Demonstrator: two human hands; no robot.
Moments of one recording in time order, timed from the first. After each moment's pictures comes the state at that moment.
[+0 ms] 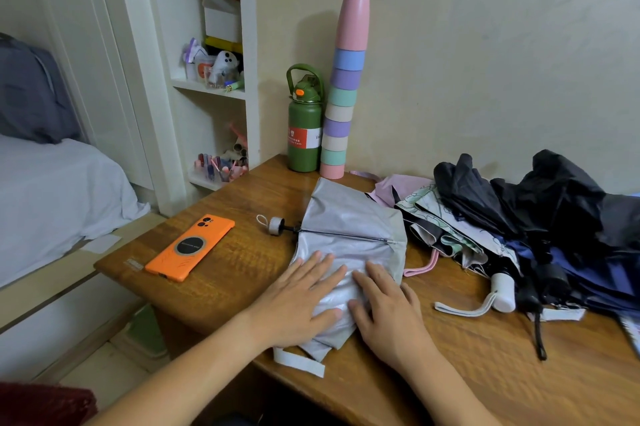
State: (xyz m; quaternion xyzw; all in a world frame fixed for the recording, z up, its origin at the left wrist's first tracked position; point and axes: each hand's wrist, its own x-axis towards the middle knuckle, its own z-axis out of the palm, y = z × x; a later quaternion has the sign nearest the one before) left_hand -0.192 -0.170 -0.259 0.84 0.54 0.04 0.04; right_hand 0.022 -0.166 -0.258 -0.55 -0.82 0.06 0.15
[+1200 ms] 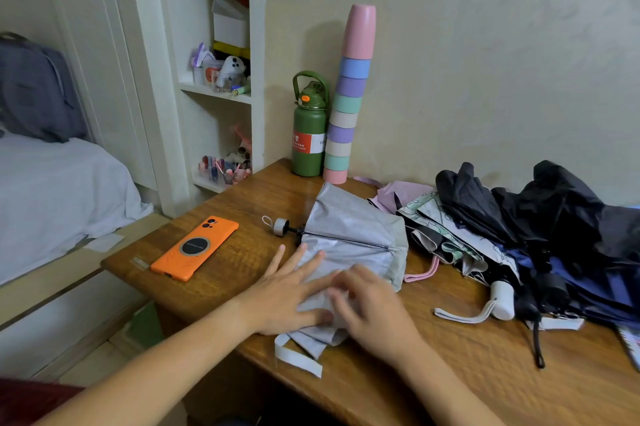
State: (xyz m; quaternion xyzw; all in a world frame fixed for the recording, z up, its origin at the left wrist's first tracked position) left_hand -0.220 -0.156 -0.253 0.85 0.52 0.01 0.04; right_hand 0.003 -0.163 -0.234 -0.38 -0.87 0.11 0.29
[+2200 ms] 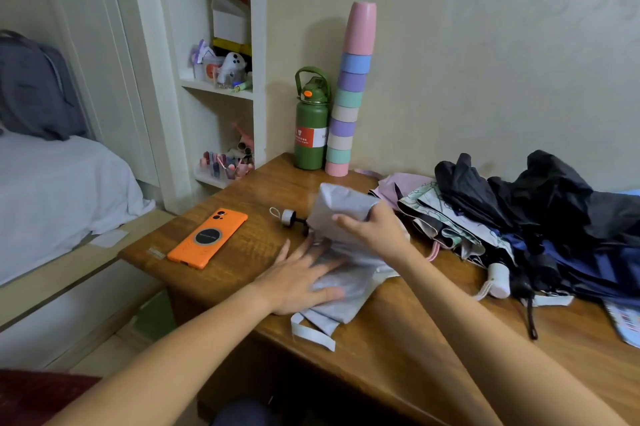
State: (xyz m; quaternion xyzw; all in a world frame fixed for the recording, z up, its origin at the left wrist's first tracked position) left_hand -0.218 -0.156 -0.252 0.83 0.54 0.04 0.08; right_hand -0.026 -0.097 -0.178 -0.41 -0.75 0.30 0.42
